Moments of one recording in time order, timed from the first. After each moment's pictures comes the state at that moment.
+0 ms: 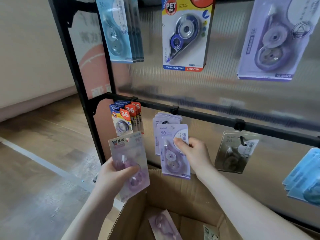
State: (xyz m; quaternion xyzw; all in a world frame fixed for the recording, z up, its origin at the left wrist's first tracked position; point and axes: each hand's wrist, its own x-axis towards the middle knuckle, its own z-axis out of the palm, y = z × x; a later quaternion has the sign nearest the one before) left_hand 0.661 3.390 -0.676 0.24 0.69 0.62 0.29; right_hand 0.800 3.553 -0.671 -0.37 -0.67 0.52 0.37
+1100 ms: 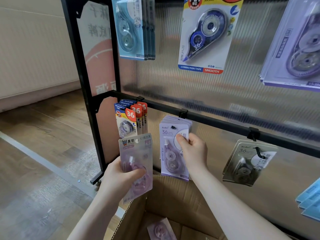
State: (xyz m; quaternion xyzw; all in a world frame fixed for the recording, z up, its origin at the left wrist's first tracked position) left_hand 0.649 3.404 -0.679 0.25 0.71 0.60 0.27; right_hand 0.757 3.560 -0.672 -0.41 -0.66 0.43 0.46
